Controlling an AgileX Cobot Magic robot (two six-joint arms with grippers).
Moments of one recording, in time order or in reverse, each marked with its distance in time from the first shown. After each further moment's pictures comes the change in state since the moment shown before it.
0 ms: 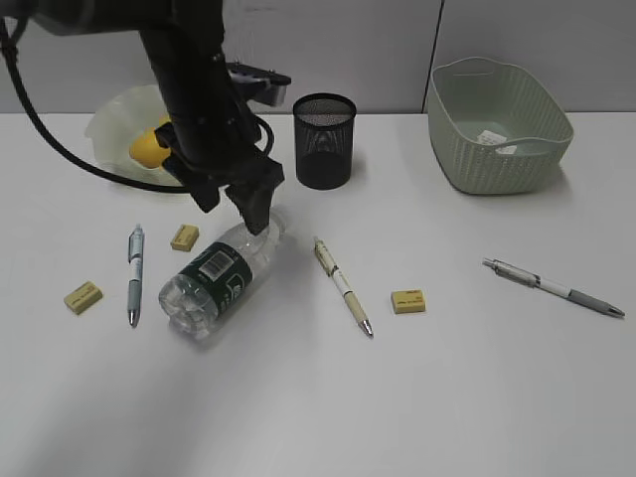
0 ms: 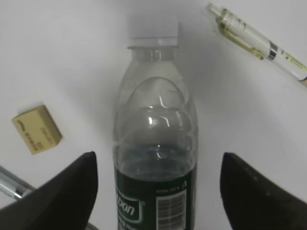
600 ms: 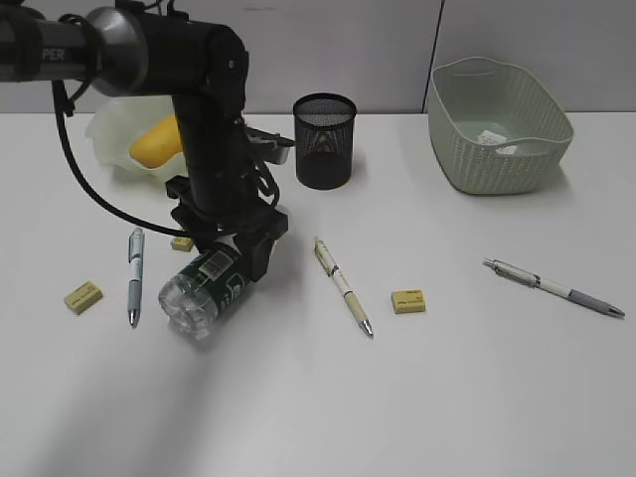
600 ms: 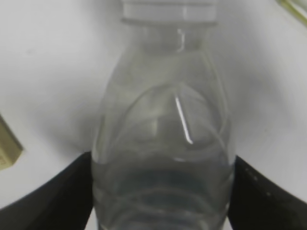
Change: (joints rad) left arm -0.002 0.138 -0.003 0.007 -0.001 -0.046; right arm 0.000 0.000 0.000 -0.001 0.000 0.004
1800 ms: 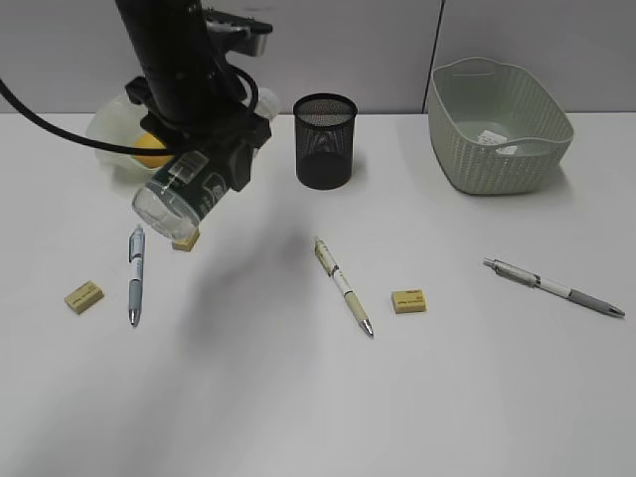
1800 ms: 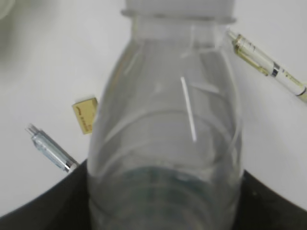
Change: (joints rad) left arm 0.000 -0.254 0.000 0.071 0.008 -0.056; right arm 0.000 0.000 0.000 -0.005 0.000 0.003
